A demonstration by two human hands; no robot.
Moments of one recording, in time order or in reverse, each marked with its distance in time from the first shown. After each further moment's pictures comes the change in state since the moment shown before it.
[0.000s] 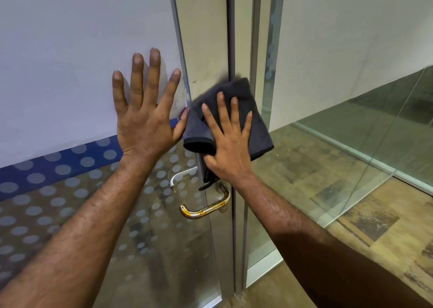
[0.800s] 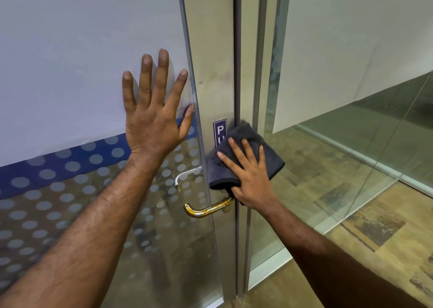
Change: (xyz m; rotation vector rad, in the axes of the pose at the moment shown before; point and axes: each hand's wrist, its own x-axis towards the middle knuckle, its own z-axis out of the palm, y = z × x) left_hand 0.001 0.001 0.000 0.022 0.020 -0.021; right_hand -0.086 0.050 0.012 0.023 -0.234 -0.119
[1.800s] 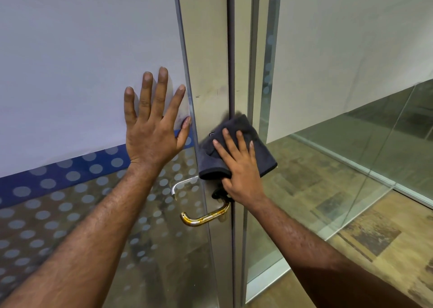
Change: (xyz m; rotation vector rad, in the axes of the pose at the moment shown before) left_hand -0.001 0.001 0.002 -0.005 0.008 0.014; right_hand 0.037 -0.019 -0.036 0.191 0.020 0.113
